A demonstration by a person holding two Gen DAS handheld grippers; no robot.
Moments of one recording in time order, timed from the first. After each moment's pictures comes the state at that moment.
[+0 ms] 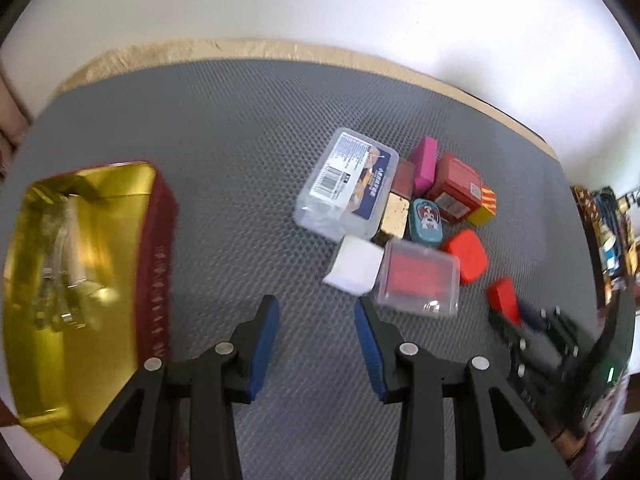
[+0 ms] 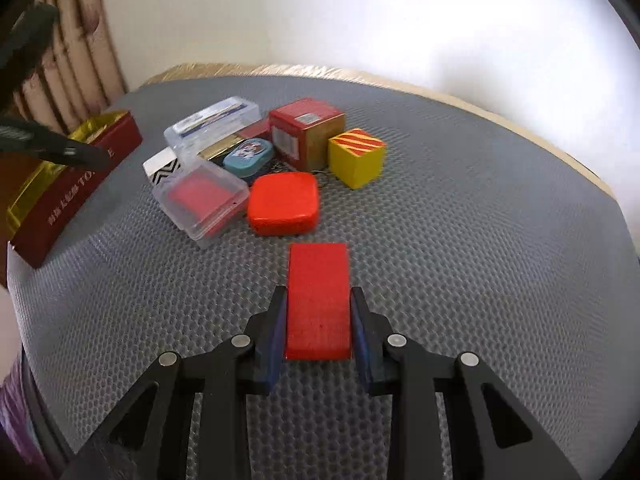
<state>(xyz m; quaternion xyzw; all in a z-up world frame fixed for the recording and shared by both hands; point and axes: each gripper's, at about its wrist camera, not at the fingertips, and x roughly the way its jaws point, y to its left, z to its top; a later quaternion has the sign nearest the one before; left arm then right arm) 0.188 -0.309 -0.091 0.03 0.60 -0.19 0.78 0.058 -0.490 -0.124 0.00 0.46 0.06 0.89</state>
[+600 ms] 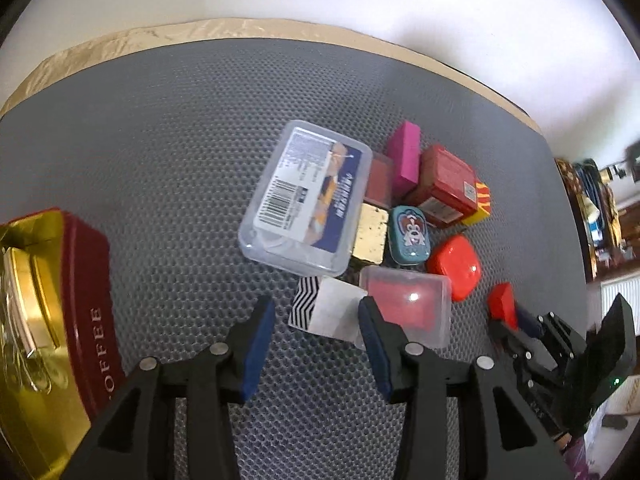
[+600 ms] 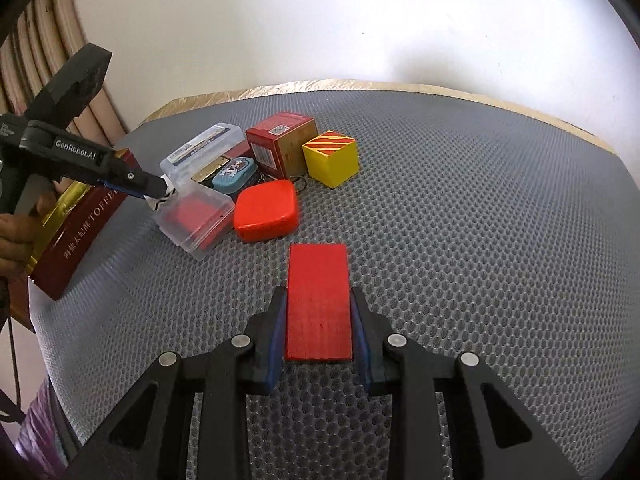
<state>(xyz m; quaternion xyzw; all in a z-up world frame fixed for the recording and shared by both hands) 0.229 -0.337 -0.116 0.05 0.62 -0.26 0.74 0.048 -0.519 -0.126 0.08 0.44 0.07 0.89</state>
